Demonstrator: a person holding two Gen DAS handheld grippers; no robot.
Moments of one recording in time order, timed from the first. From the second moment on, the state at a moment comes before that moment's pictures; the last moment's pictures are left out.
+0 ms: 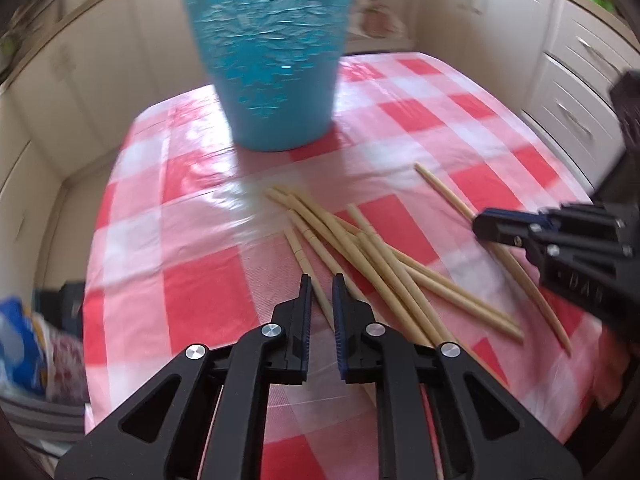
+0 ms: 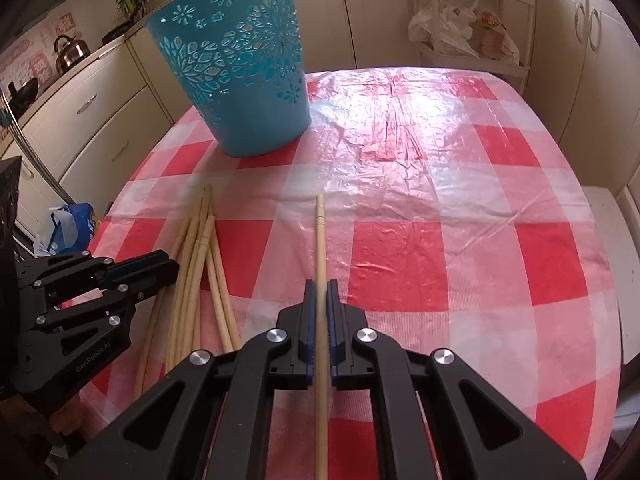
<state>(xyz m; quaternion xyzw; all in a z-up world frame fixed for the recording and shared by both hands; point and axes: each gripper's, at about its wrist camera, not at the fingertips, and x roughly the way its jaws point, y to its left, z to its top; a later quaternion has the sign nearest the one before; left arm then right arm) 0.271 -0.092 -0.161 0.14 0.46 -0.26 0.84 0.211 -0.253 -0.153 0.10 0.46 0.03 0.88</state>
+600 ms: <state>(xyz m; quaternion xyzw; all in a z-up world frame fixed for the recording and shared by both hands) 0.279 -0.092 -0.157 0.19 0.47 -0.24 0.82 0.219 -0.239 -0.153 0.03 0.47 0.03 0.88</state>
